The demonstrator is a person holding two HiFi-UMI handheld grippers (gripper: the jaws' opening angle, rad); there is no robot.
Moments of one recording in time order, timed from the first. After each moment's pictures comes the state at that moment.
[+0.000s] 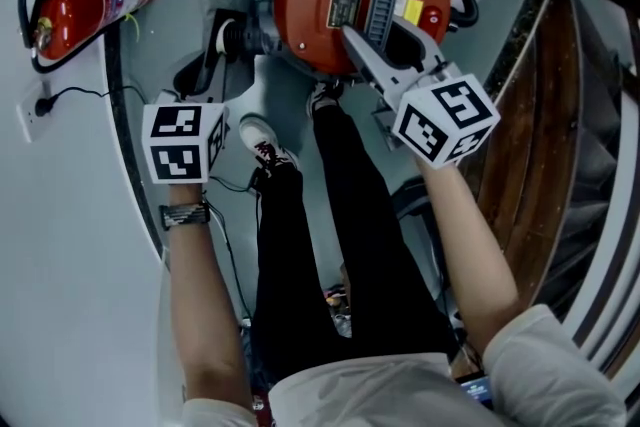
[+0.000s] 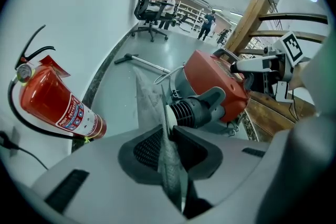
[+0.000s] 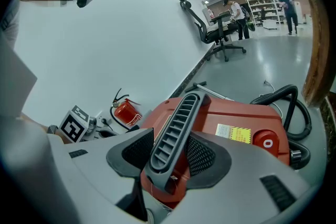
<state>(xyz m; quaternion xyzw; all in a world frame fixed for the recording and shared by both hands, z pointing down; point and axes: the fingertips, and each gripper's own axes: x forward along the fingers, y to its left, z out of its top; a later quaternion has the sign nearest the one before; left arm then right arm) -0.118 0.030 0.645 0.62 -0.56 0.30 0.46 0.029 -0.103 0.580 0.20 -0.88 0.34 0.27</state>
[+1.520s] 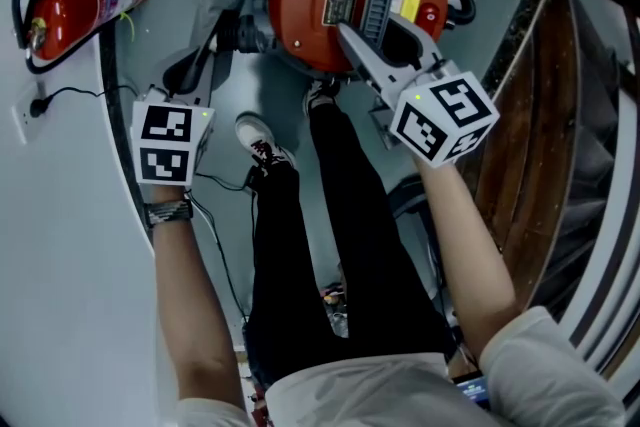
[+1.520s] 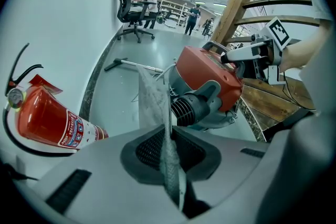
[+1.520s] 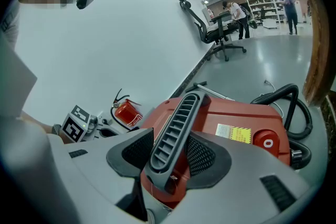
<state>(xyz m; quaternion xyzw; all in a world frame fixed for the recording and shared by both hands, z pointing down) -0.123 0.030 0.645 0.66 -0.52 0.34 0.42 0.028 -0.103 0.579 0.20 -0.88 0.34 0.27</state>
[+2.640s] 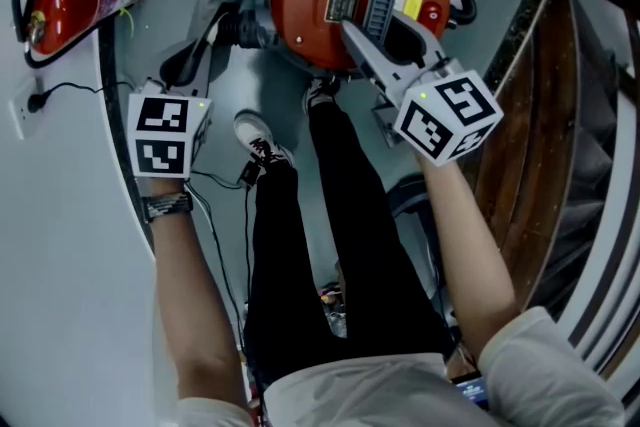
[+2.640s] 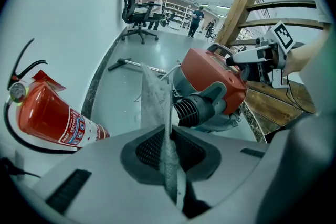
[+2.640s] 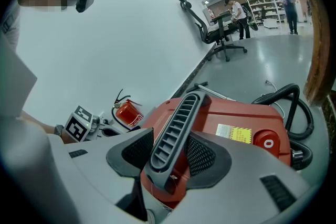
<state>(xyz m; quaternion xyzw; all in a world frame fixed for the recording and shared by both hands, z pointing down) -0.130 0.028 0.647 0.65 -0.53 0.33 0.42 0.028 -0.103 0.578 0.20 -0.88 0.35 0.27</state>
